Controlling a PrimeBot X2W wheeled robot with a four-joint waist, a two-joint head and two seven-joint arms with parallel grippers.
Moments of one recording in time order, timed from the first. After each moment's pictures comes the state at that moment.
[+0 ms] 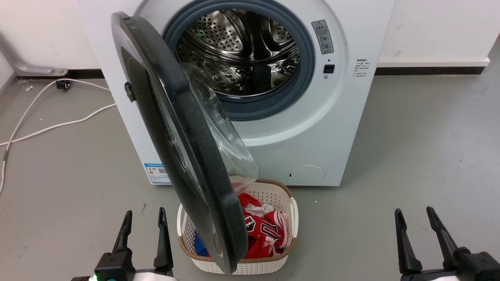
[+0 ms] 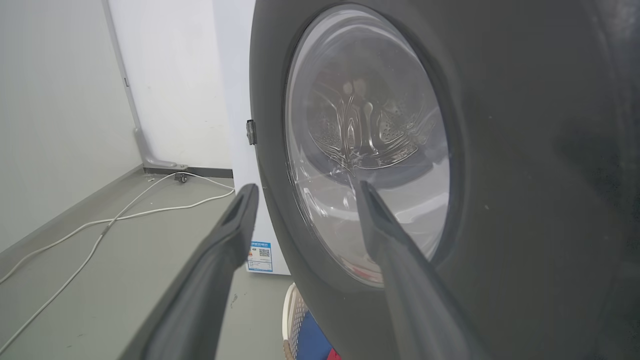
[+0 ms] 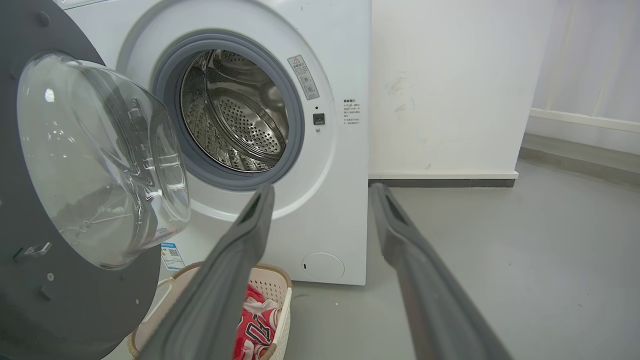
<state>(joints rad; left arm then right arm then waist) 0.12 0.05 -0.06 0.03 -0.12 0.09 -0.26 0.16 -0.05 -0.03 0.00 0.10 0.13 -0.26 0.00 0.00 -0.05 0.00</state>
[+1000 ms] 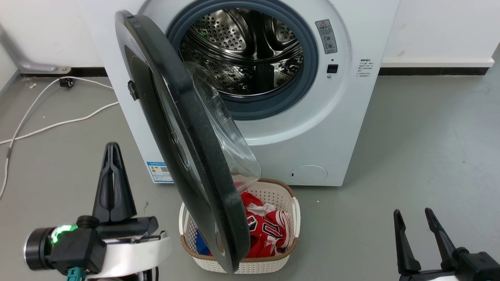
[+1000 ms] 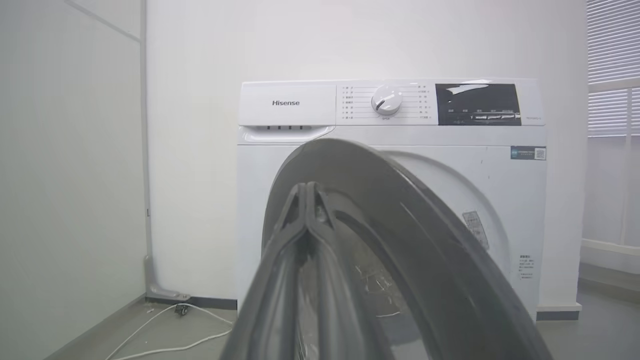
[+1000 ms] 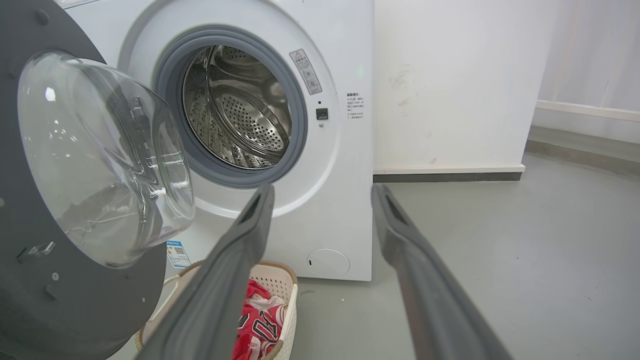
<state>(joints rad) 0.03 0.05 -0.04 -0.28 -0.06 0.11 -0.26 0.16 -0.05 -0.02 0.01 0.12 0.13 -0.26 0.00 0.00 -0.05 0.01</state>
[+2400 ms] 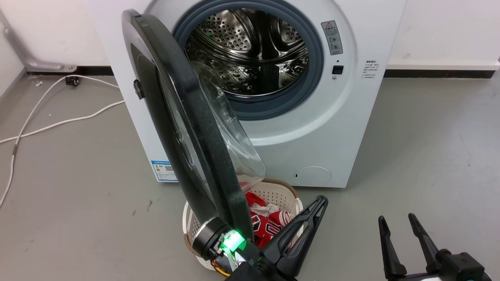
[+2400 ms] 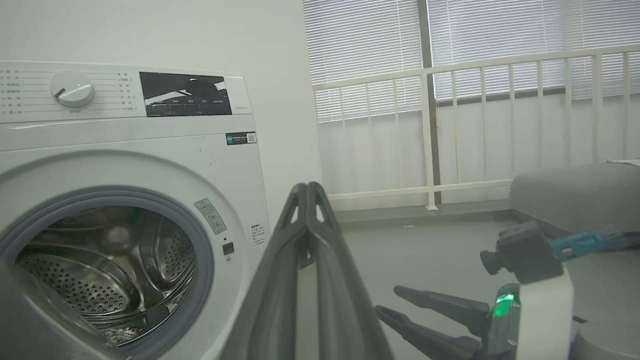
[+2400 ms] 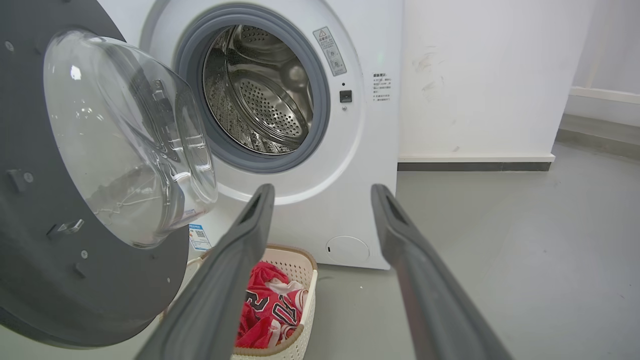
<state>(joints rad) -0.06 0.05 -0.63 -0.23 -0.05 -0.07 -0.26 0.15 -0.05 0.03 0.06 0.13 0.13 -0.26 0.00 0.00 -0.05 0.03</state>
